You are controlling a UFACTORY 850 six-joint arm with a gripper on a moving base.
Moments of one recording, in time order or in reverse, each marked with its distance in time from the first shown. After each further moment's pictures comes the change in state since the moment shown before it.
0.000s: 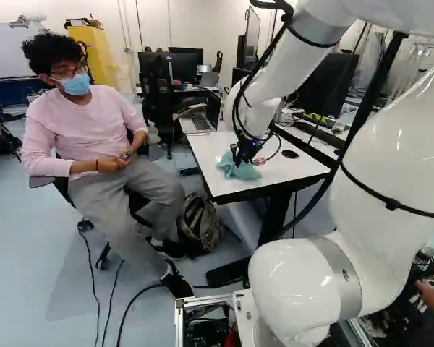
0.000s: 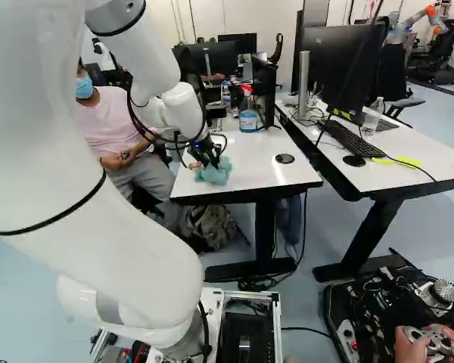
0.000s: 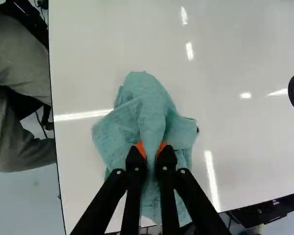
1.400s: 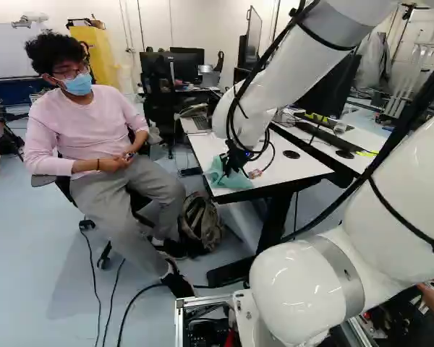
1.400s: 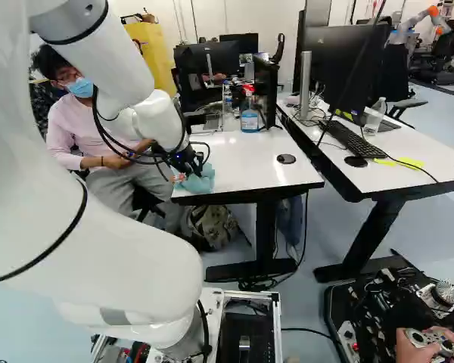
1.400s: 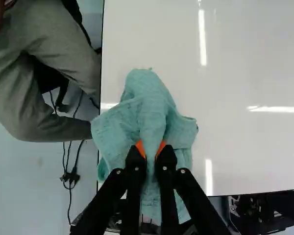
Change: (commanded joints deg) arm 5.5 10.3 9.8 0.0 0.0 0.0
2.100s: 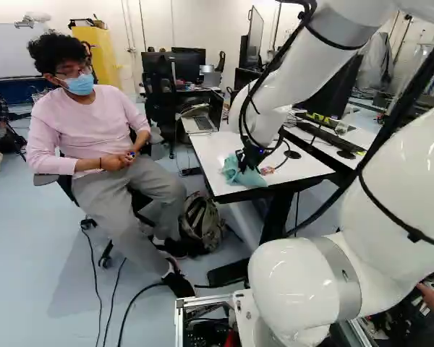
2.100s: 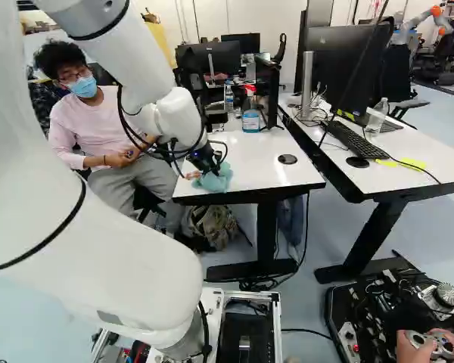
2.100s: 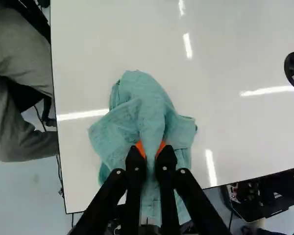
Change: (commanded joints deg) arm -9.1 -3.4 -3.0 0.0 0.0 0.0
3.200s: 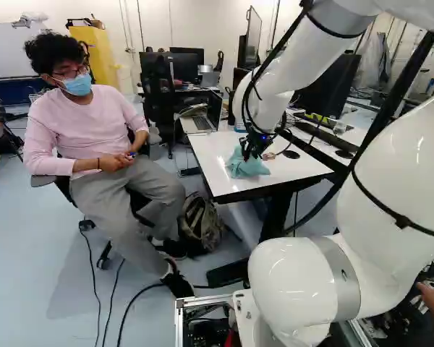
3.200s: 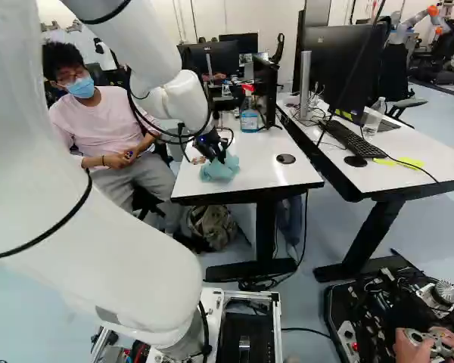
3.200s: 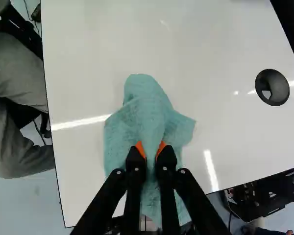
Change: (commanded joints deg) arm -1.0 -1.0 -6.2 0.0 -4.0 0.0
